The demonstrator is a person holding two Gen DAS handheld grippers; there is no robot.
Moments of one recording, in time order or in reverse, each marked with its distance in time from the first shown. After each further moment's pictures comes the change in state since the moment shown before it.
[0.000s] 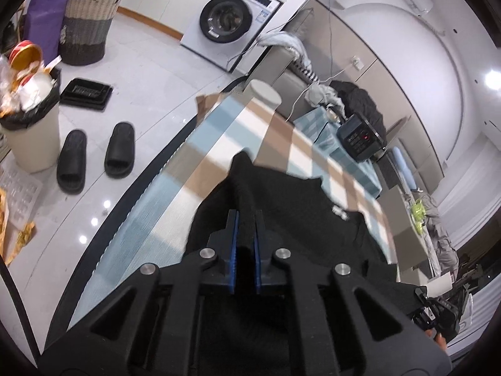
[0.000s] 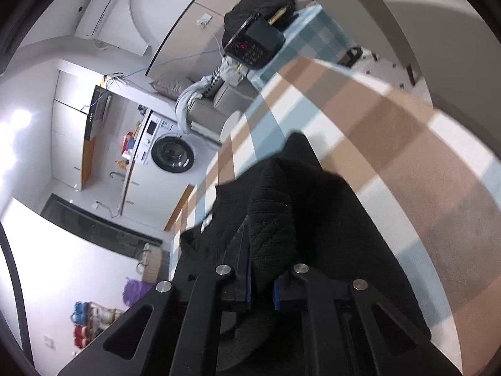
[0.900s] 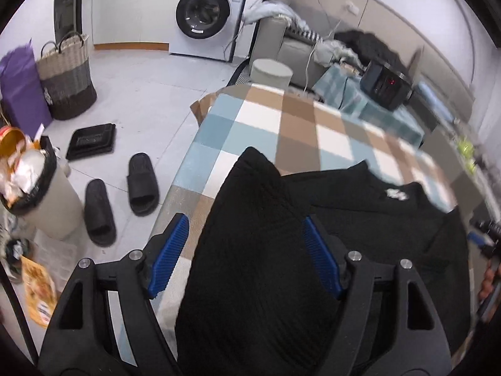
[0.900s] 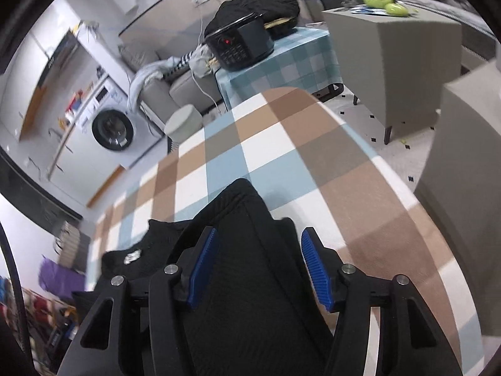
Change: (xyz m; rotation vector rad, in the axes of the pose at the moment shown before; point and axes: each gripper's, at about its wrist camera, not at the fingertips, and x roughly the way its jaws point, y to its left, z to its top) left arm 0.105 -0.035 0.031 0.321 0.109 0.235; right arm 0.085 0.030 0.059 -0.293 0.024 -0.385
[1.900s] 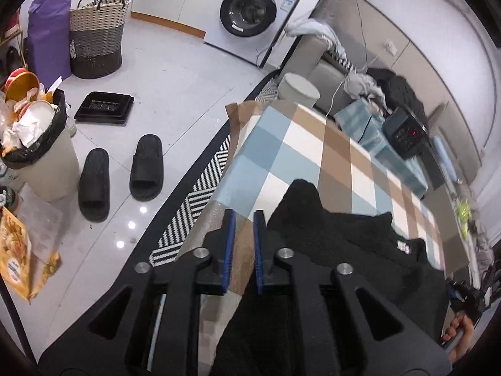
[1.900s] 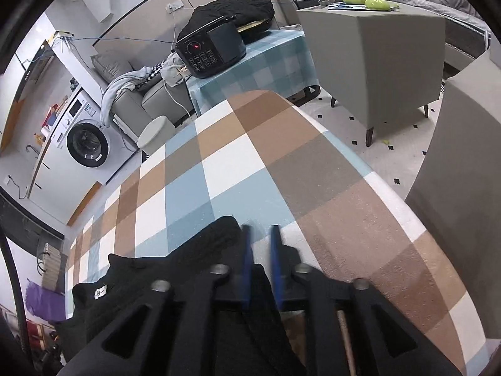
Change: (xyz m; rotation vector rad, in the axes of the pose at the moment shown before) left arm 0.016 0.062 0.013 -0.258 -0.027 -0.027; right arm 0.037 -0.021 0.026 0.109 -0.045 -0.071
